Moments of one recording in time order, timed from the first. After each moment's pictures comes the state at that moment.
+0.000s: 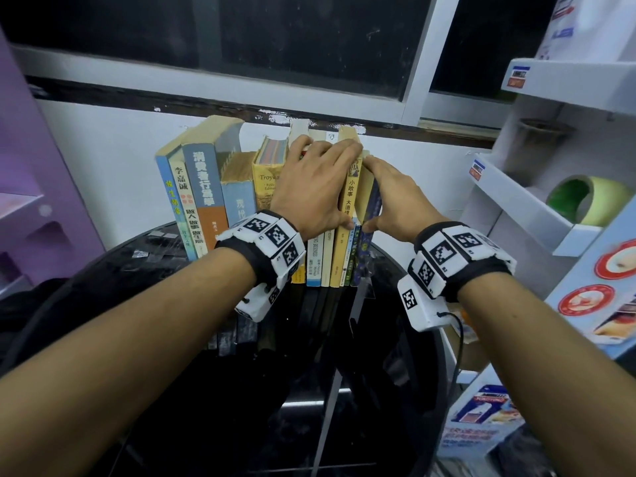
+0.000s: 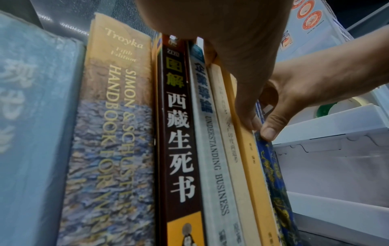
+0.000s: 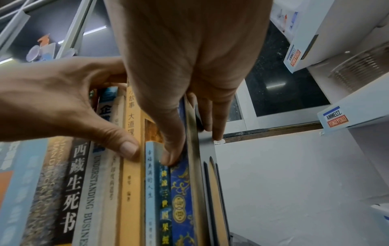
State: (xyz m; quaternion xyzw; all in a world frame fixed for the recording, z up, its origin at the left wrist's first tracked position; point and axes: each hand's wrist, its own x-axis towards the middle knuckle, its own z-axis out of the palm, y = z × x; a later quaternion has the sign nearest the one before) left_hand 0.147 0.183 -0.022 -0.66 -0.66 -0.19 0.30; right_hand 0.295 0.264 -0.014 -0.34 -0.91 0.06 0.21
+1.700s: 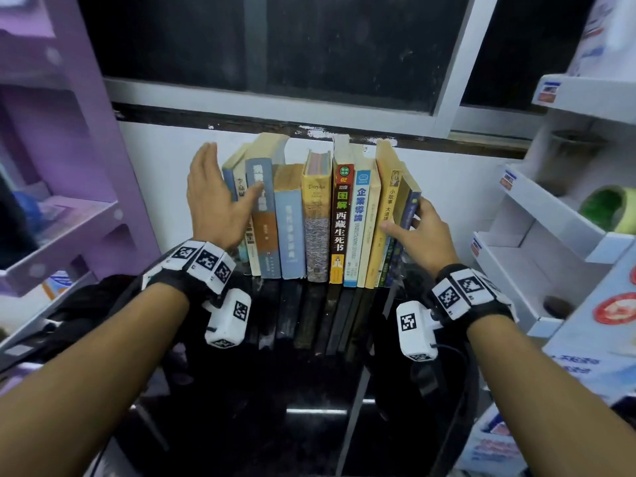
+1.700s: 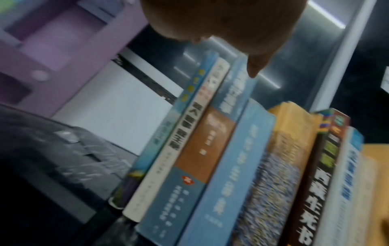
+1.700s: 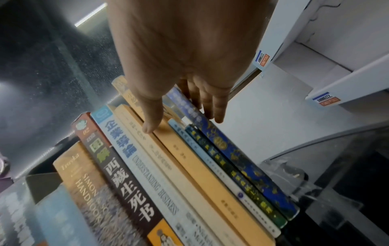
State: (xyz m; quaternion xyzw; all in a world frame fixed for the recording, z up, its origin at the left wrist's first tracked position) left_hand 0.023 0.083 -0.061 -0.41 -0.74 -0.51 0.17; right_hand 0.294 0.232 -0.057 -0.40 -0.76 0.34 0.39
